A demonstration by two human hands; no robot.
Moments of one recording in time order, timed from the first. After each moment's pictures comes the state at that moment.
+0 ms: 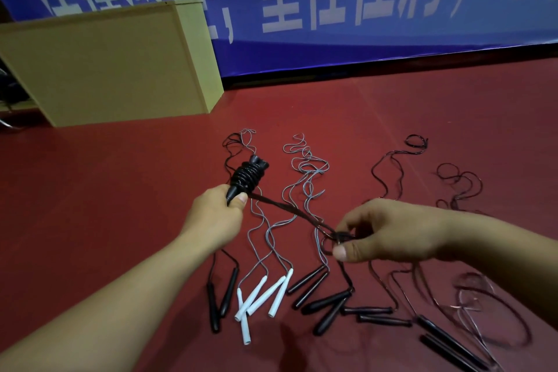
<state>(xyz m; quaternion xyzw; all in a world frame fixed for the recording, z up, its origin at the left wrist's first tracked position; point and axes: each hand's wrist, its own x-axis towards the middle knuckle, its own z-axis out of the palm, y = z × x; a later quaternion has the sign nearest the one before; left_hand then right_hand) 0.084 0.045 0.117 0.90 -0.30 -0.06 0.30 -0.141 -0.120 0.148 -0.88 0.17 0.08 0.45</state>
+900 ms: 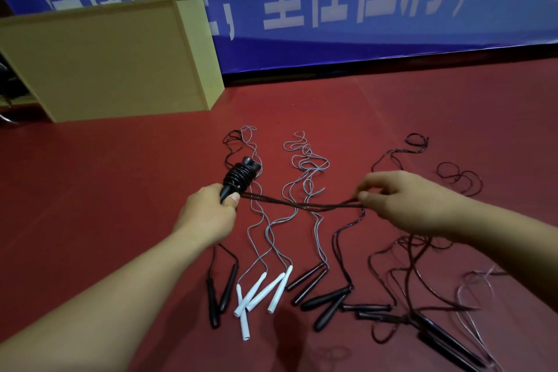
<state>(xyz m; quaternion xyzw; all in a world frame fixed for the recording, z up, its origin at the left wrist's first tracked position) 0.094 0.049 0.111 0.92 -0.29 -0.05 0.25 -0.143 -0.134 0.158 -0.90 0.31 -0.04 0.30</state>
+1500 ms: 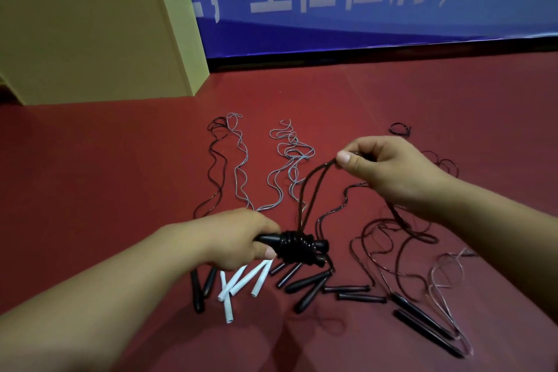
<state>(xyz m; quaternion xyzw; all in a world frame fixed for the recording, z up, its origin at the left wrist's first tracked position) 0.037 0.040 0.120 0.76 -0.60 -0.26 -0.02 -0.145 -0.135 0.158 -0.83 0.23 -0.21 0.45</state>
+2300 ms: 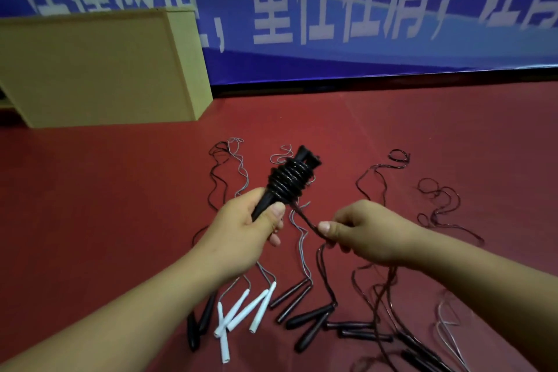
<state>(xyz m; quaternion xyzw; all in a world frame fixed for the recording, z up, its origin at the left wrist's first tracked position) 0.021 0.032 0.134 0.69 -0.46 -0.21 0.51 -0.130 -0.135 0.135 -0.92 0.24 -0.04 0.30</state>
